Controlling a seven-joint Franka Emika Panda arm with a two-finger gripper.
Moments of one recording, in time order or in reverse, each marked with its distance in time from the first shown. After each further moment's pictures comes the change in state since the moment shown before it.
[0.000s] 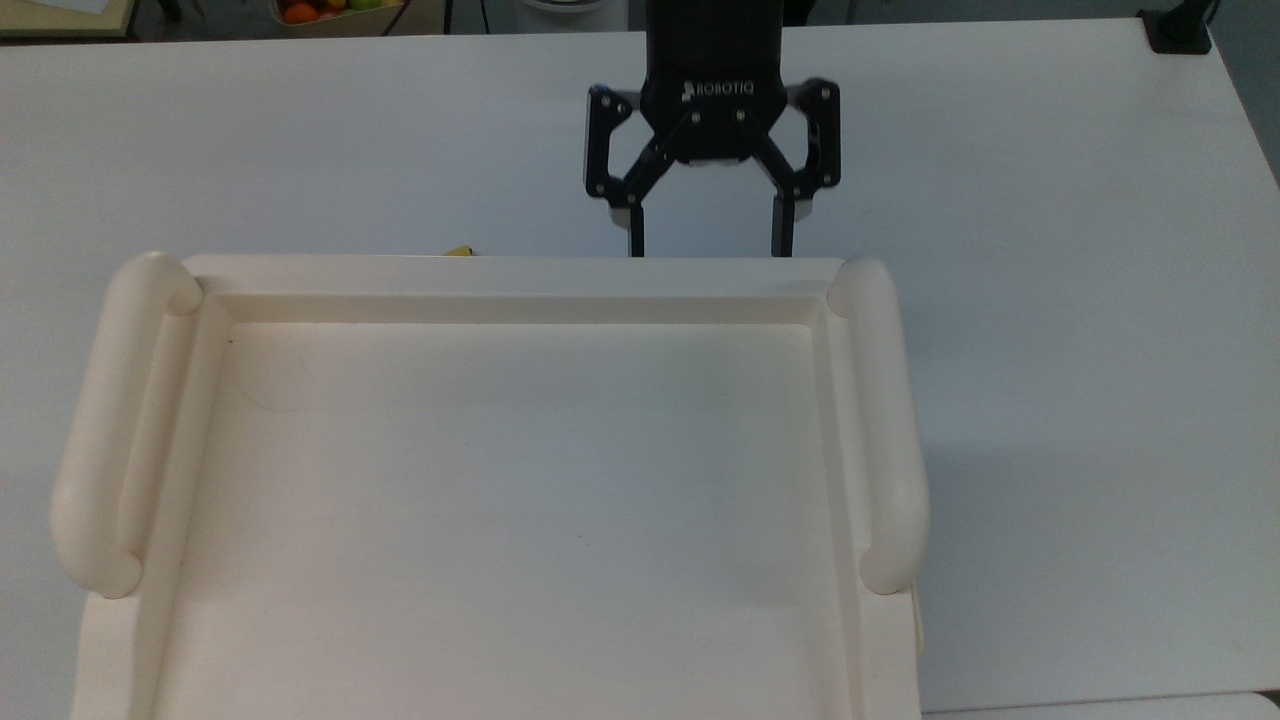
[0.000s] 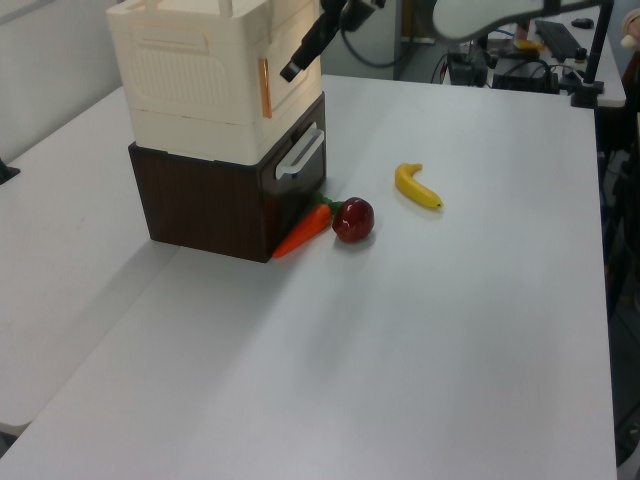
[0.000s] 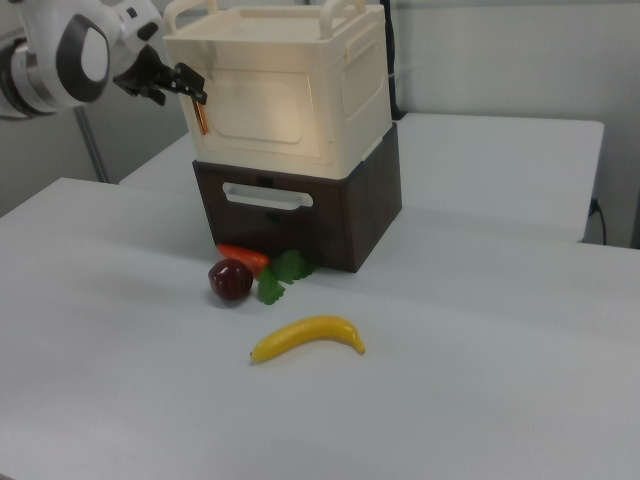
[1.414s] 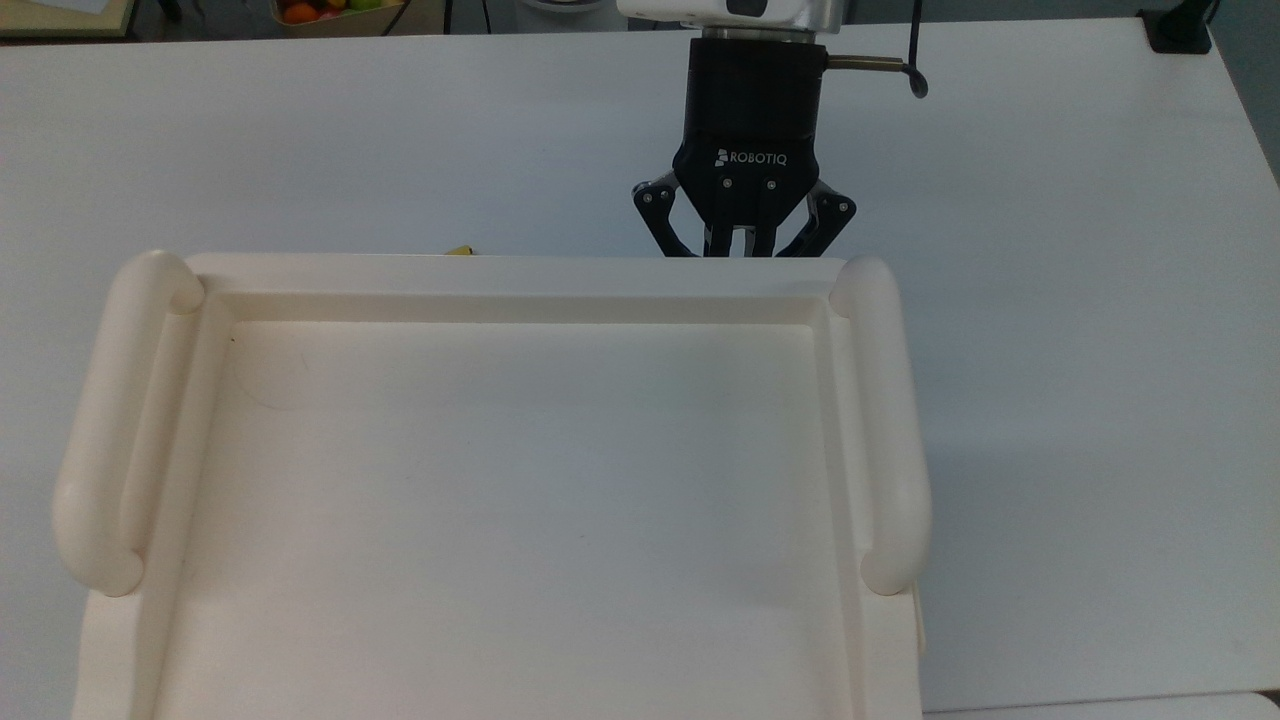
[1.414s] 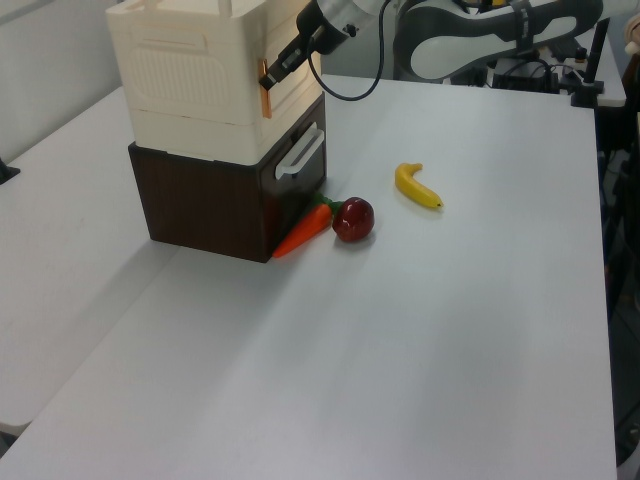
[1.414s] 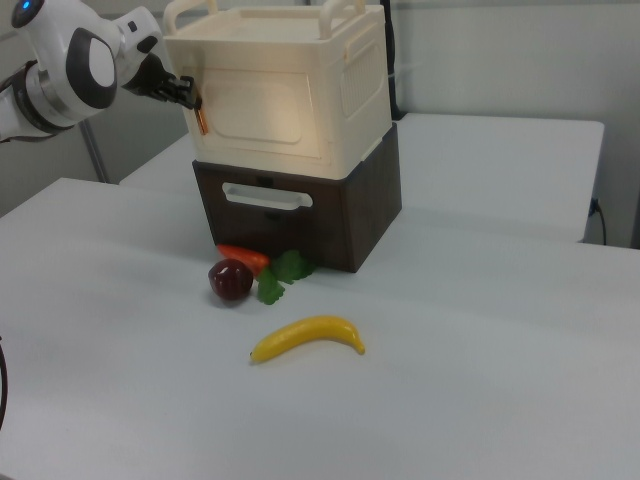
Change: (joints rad) arm 0.023 0.094 -0.002 0.081 -0.159 0.039 0.212
